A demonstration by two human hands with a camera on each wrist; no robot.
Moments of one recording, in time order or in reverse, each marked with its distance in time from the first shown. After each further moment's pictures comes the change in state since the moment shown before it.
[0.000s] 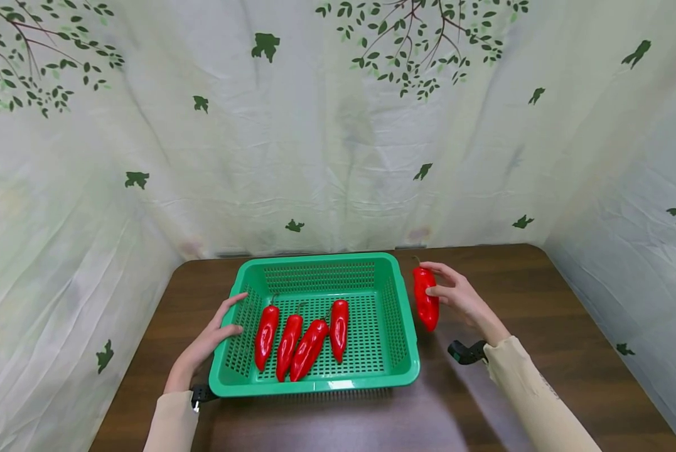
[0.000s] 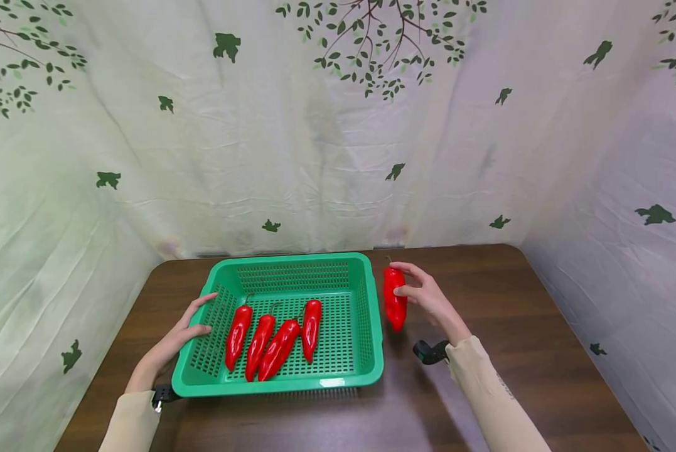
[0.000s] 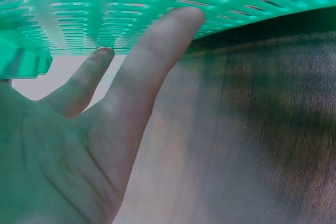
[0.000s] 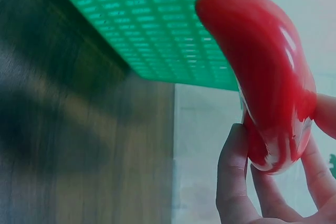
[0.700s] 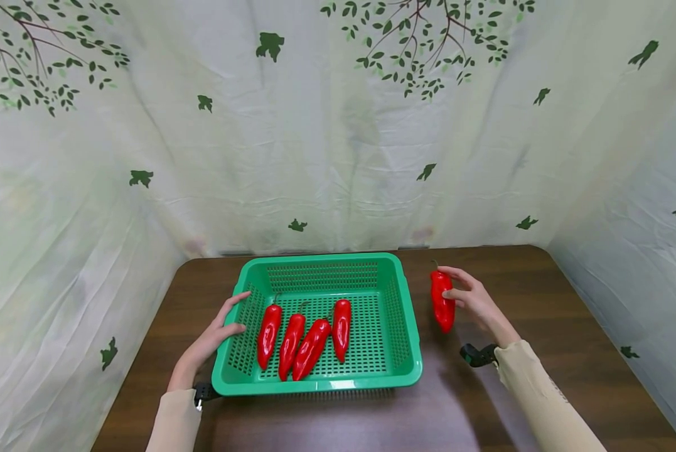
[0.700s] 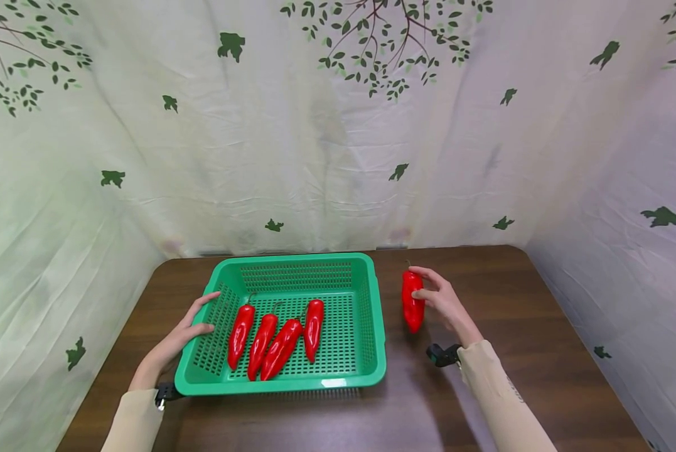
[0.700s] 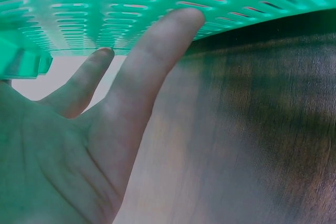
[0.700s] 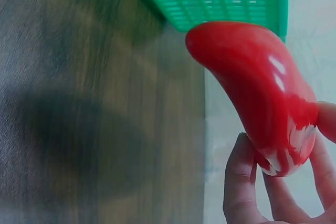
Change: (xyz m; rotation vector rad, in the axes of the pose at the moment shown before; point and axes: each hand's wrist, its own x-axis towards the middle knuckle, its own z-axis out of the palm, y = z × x) left_hand 0.002 -0.001 -0.001 0.005 0.006 0.009; right_hand -0.005 0.024 -0.024 -0.045 0.098 0.048
